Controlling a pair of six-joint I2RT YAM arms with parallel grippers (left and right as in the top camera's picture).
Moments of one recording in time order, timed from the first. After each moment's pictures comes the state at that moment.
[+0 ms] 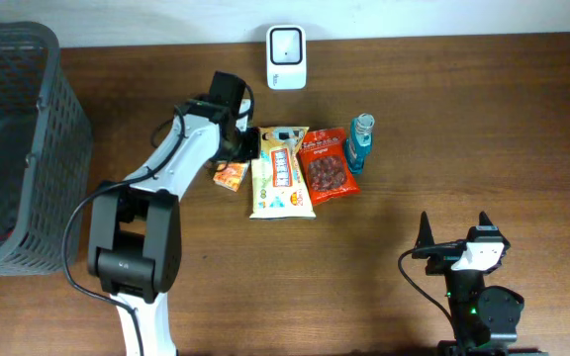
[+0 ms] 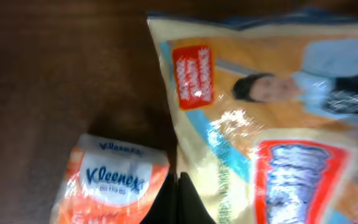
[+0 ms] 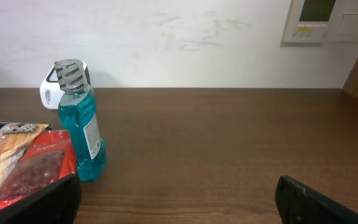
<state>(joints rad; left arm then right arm) -0.28 2.10 1.62 -0.79 0.15 -0.24 -0.06 0.01 0.01 -0.08 -0.03 -0.01</state>
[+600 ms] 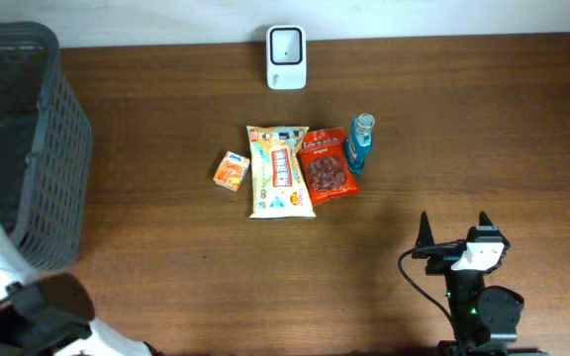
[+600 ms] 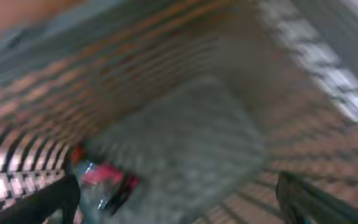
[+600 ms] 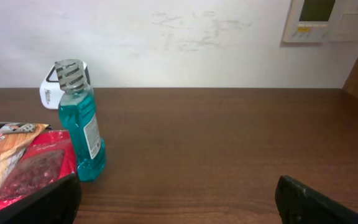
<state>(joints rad) 0.52 1.85 2.19 -1.24 -0.31 -0.45 -0.06 0.01 0.01 -0.08 -0.03 -0.01</state>
